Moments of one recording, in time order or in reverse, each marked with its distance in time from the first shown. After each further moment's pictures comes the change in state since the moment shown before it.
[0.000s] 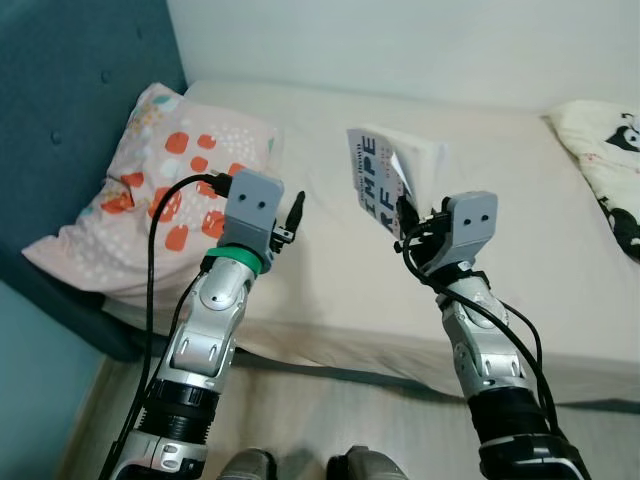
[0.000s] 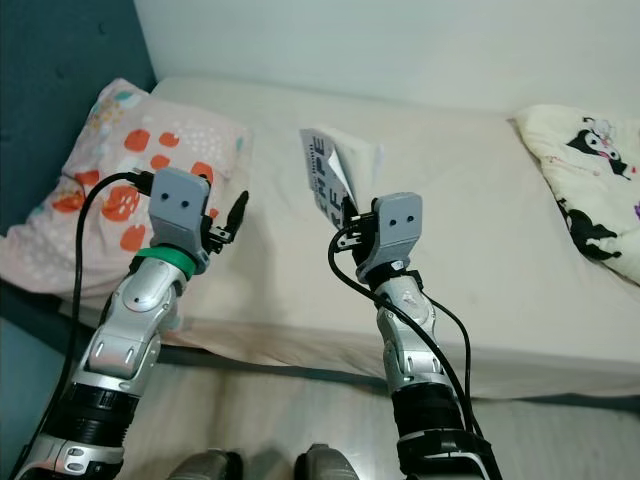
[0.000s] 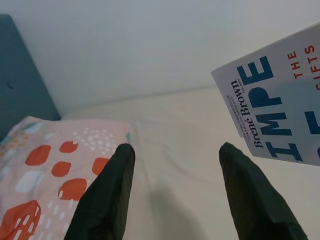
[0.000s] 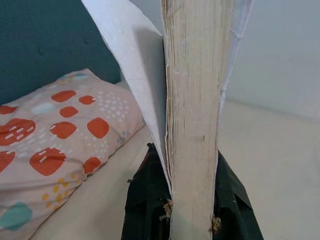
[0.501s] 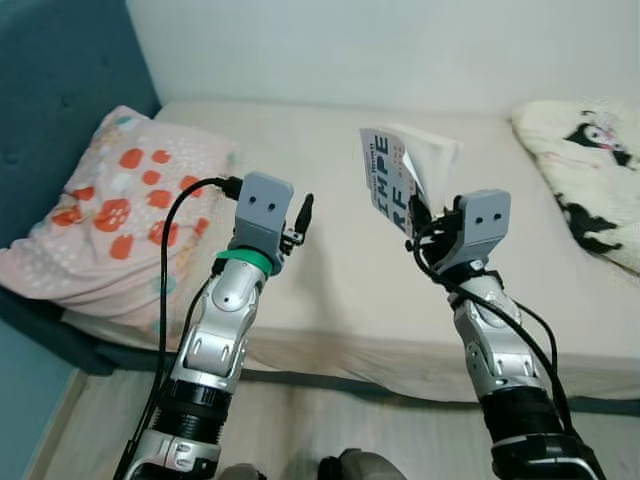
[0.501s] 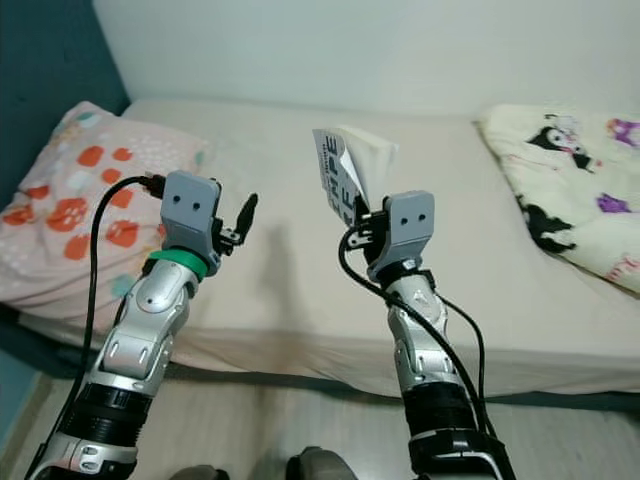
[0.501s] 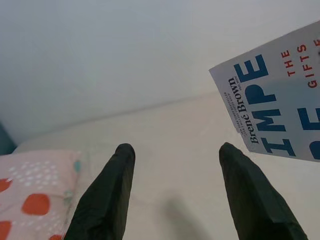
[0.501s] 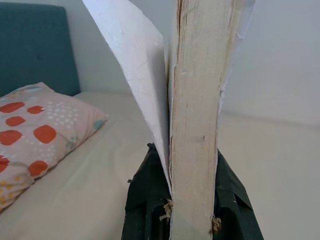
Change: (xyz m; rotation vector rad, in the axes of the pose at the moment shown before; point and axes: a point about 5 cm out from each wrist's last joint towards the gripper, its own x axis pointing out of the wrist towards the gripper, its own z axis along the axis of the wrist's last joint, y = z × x) left arm 0.003 -0.006 0.001 -0.011 0.006 -0.006; right arm -0.003 -0.007 -0.001 -0.012 0.007 -0.013
